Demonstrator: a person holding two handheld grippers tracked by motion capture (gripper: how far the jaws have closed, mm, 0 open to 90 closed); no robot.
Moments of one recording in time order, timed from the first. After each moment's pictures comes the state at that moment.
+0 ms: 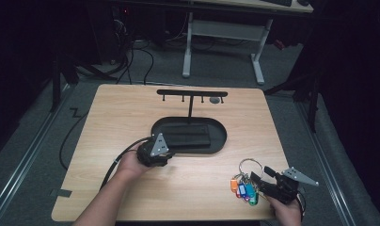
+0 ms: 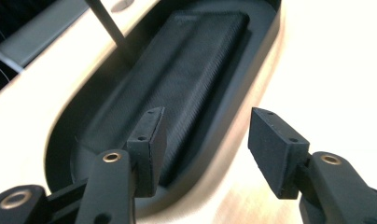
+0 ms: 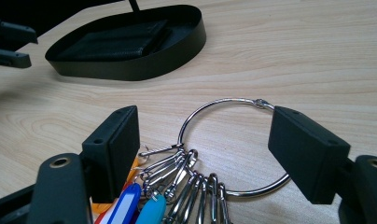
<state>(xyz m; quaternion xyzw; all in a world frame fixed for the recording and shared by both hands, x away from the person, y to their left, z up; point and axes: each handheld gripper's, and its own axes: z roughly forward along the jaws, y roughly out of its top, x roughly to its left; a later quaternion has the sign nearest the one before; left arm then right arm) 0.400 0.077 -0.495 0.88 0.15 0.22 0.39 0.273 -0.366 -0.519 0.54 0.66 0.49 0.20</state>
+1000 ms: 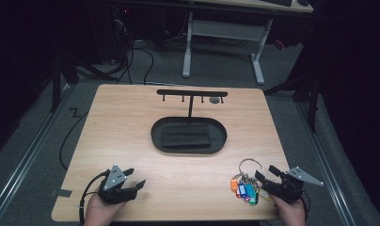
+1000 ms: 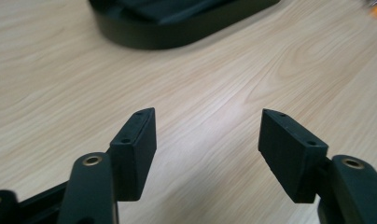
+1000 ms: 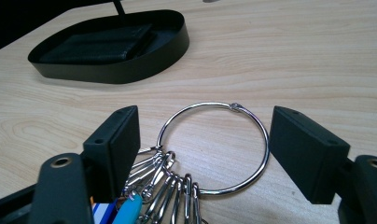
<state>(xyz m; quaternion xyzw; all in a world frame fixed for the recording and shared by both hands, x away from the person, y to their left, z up) 0.304 0.175 -0.518 0.81 0.34 0.18 0.43 0.272 -0.377 -0.514 0.54 0.66 0.47 0.22</state>
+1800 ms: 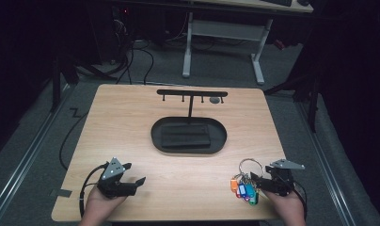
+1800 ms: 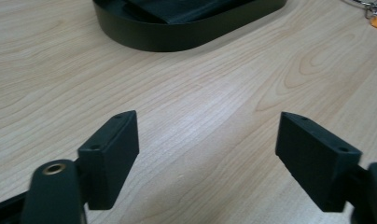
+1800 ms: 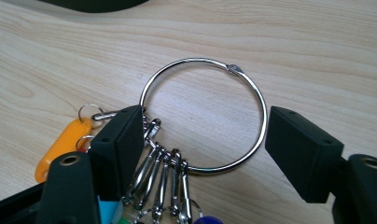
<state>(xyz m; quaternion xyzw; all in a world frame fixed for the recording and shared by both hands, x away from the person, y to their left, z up) 0.322 0.178 -0.512 0.82 0.34 0.13 0.45 0.296 -0.353 -0.498 0.55 0.75 0.31 0.20</state>
